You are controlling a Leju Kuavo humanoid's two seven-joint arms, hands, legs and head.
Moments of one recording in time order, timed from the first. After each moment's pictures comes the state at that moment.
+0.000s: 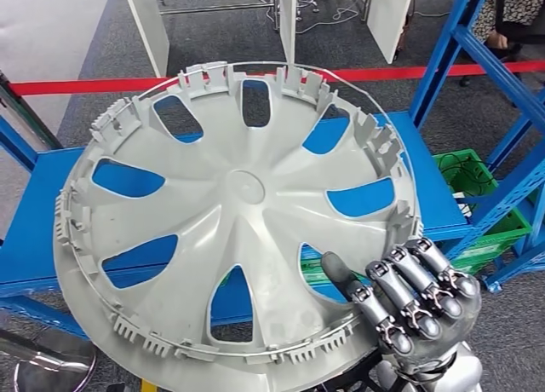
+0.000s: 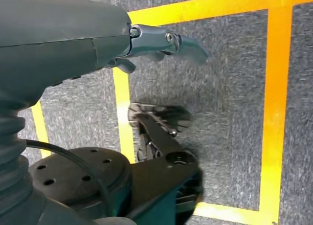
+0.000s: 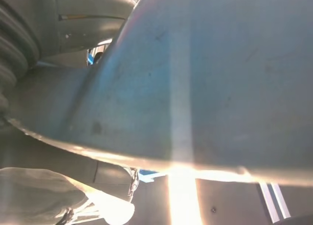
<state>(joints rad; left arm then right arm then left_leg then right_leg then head) -0.02 -0.18 0.77 -0.20 -0.62 -0.05 -0.31 0.06 0.04 0.34 -2.11 1.58 -0.66 -0.55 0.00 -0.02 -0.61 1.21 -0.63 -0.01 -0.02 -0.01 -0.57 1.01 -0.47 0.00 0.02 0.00</state>
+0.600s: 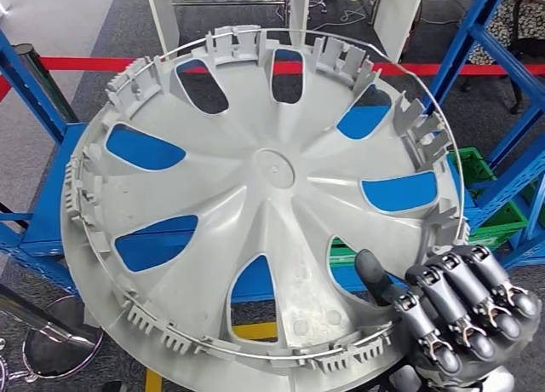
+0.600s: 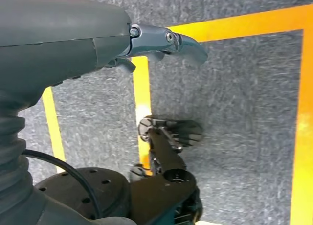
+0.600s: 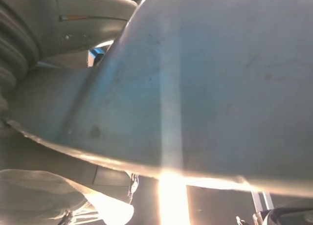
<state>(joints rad) -0.02 -0.17 0.78 -0.20 -0.66 -0.03 -0.29 0.07 0.05 0.30 -2.20 1.59 -0.66 -0.53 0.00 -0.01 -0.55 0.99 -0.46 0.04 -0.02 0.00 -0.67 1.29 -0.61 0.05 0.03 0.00</state>
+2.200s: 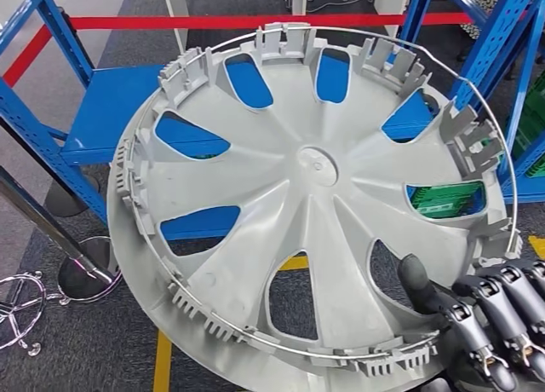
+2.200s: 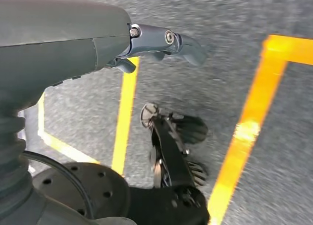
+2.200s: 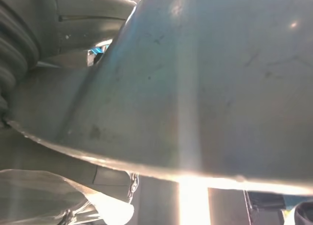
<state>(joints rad) -0.06 -0.15 0.94 -0.20 -0.57 0.01 -0.08 0.15 0.04 0.20 -2.31 1.59 -0.66 -0.51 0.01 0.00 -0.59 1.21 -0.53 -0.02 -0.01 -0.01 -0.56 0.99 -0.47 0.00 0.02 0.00</state>
